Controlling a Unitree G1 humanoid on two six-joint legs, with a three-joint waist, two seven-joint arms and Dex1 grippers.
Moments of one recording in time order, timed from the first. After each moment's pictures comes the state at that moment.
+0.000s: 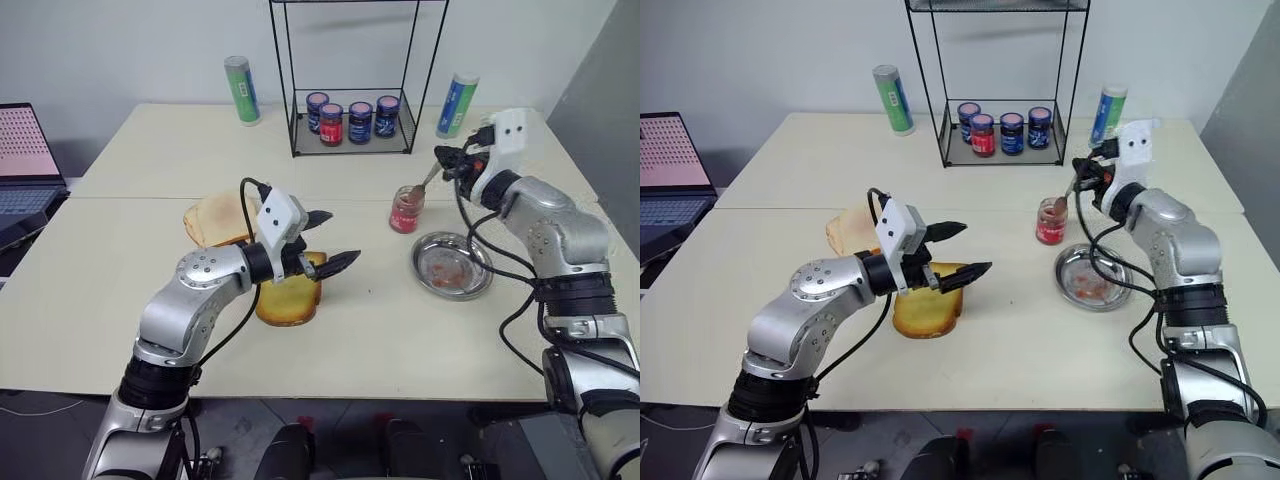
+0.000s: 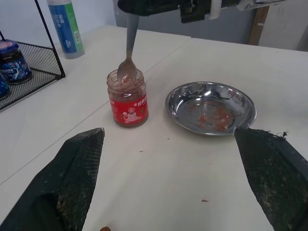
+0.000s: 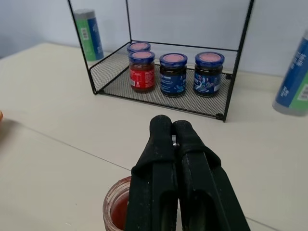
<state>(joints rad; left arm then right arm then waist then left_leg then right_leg) -0.46 0.50 -0.09 -0.32 -0.41 0.58 -0.73 -0.85 -0.51 0.01 0.25 0.42 0.54 0.37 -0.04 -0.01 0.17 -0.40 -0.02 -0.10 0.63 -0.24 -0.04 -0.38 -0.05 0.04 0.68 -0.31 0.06</state>
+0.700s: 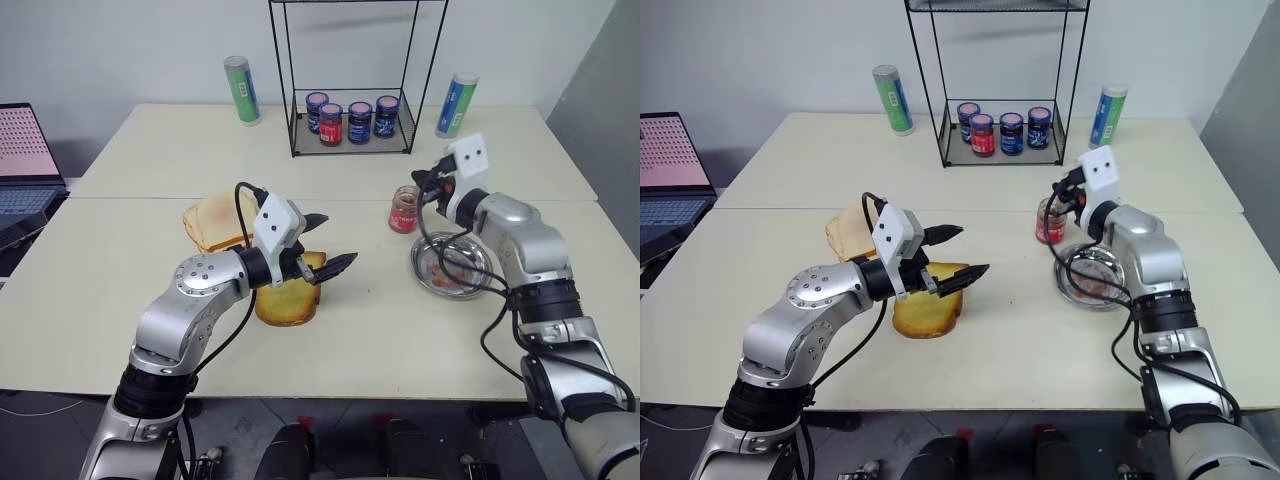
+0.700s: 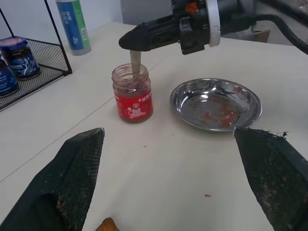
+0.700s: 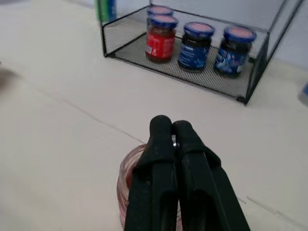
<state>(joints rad) -0.43 0.50 -0.09 -0.35 -0.41 0.58 -0.69 -0.86 -0.39 -0.07 0.33 0.30 0.60 0.39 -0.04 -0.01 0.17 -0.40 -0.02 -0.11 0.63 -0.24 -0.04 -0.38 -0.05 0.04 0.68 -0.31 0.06</state>
